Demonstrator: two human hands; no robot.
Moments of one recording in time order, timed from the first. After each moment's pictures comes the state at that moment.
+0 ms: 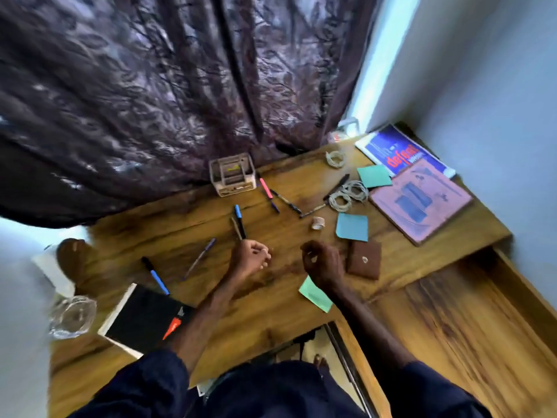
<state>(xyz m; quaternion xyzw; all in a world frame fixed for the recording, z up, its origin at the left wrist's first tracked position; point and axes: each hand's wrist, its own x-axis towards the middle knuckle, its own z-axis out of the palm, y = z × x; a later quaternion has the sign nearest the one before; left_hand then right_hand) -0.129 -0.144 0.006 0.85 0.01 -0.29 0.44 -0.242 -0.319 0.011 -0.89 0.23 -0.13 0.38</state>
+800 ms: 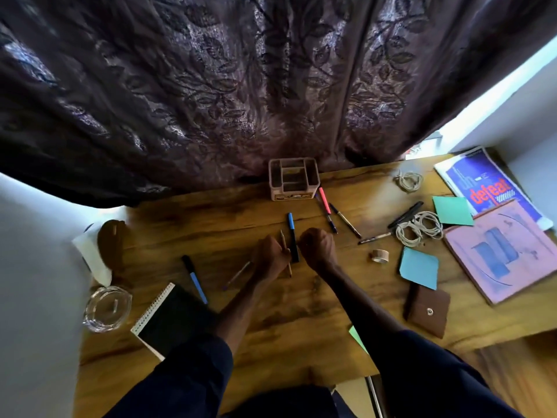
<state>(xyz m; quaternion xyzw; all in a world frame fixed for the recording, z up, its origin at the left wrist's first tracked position) -0.027 -0.107 -0.025 0.92 0.07 -0.25 0.29 -0.055 -0.242 -0.007 -0.93 0.18 0.07 0.32</state>
